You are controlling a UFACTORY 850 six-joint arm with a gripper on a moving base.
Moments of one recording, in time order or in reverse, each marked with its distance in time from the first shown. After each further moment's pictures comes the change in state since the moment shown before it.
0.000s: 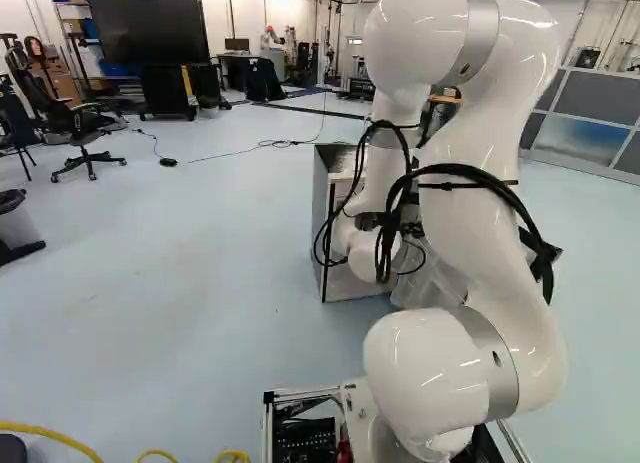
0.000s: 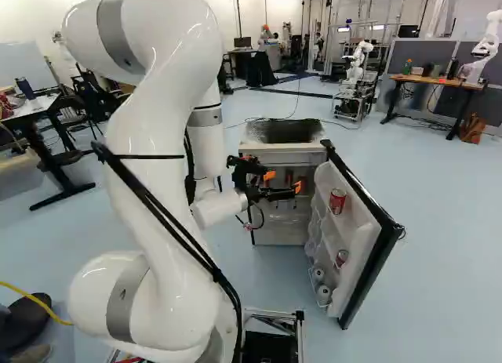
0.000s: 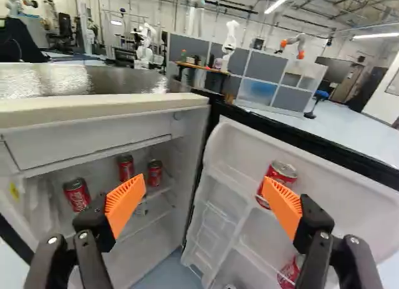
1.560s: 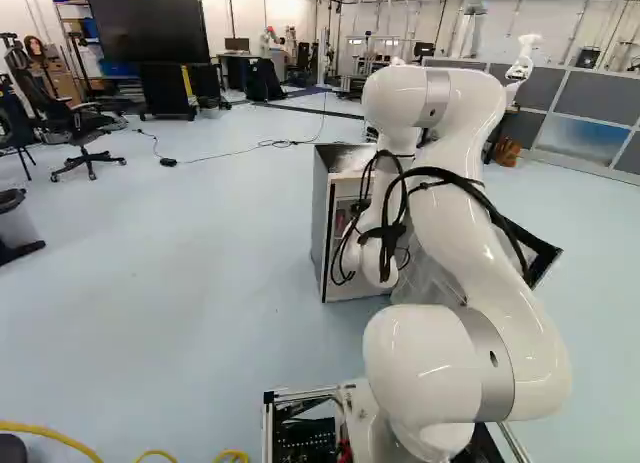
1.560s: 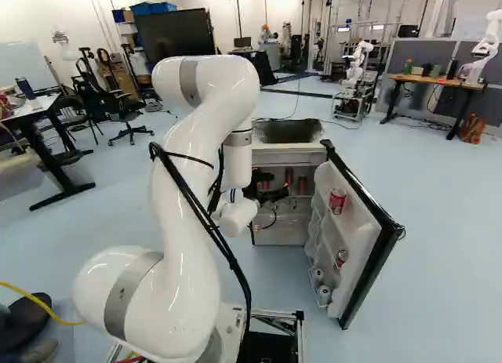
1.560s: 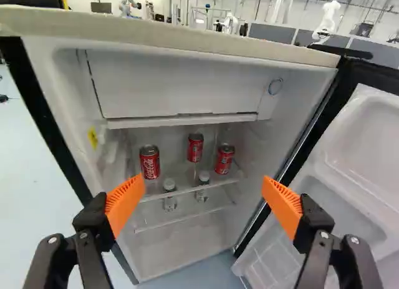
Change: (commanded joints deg) arm -8.4 -19.0 -13.4 -28.3 2.7 0.0
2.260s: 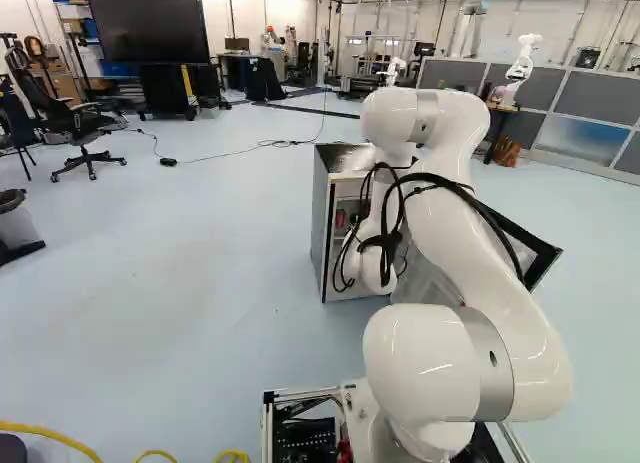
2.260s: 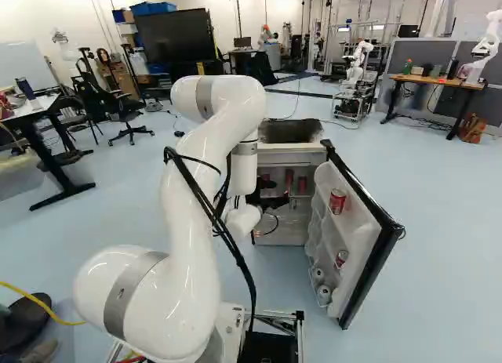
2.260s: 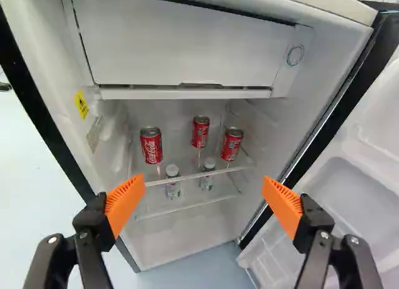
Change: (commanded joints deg) arm -0.5 -7.0 -4.2 -2.8 0.0 0.0
